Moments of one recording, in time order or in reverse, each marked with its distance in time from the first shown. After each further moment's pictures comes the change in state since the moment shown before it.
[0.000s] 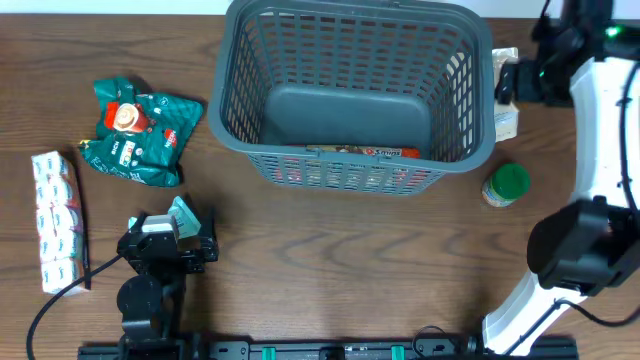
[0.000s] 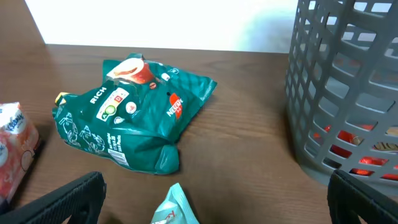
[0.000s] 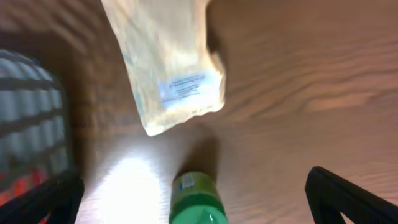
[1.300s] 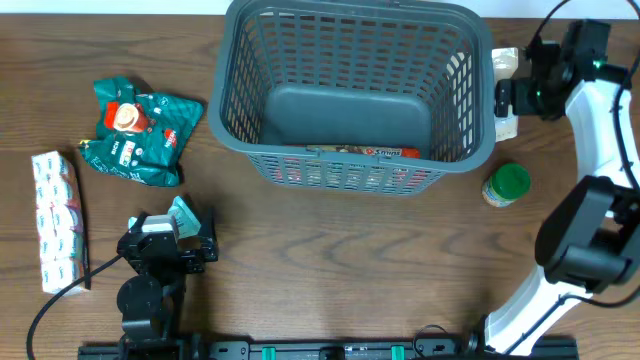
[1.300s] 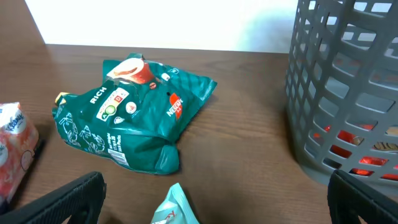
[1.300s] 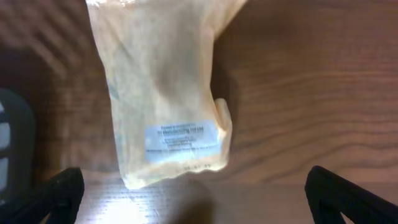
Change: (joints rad) left arm 0.000 0.000 0.000 0.000 0.000 0.000; right arm -0.076 0.045 -0.202 0.347 -0.152 -0.153
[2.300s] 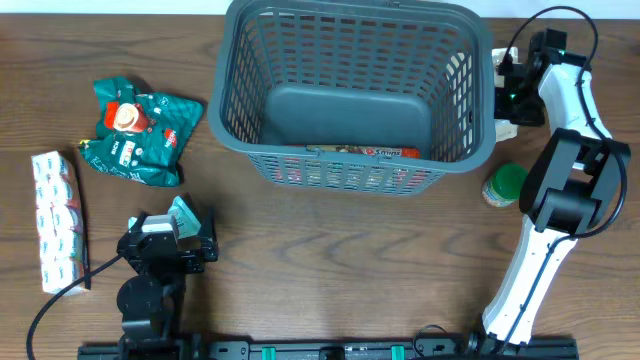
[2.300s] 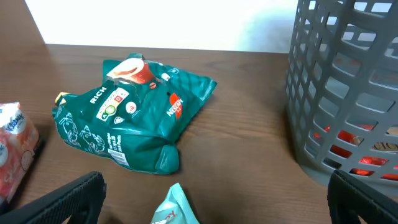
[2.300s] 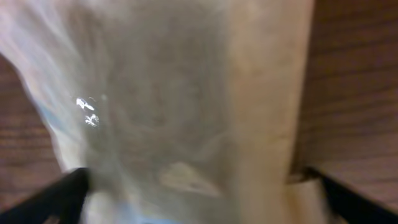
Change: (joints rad) left arm 0.000 0.000 0.000 0.000 0.000 0.000; right arm 0.011 0.388 0.267 -0.149 -0.034 0.046
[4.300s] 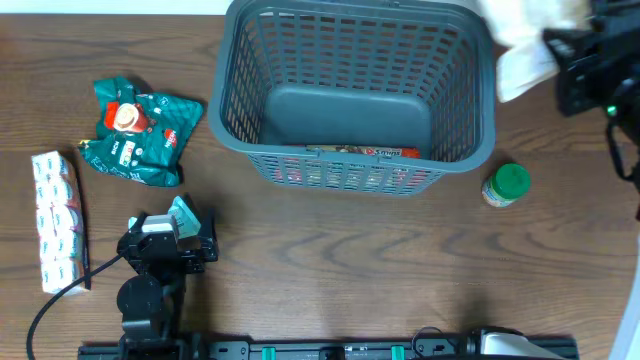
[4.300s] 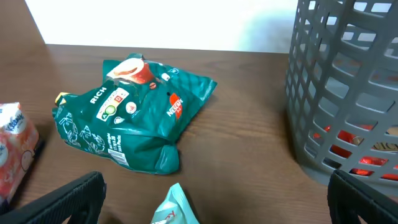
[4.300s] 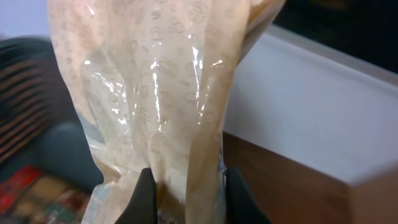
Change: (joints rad) left arm 0.000 0.000 0.000 0.000 0.000 0.000; right arm 0.158 -1.033 0.014 -0.058 -0.184 -0.175
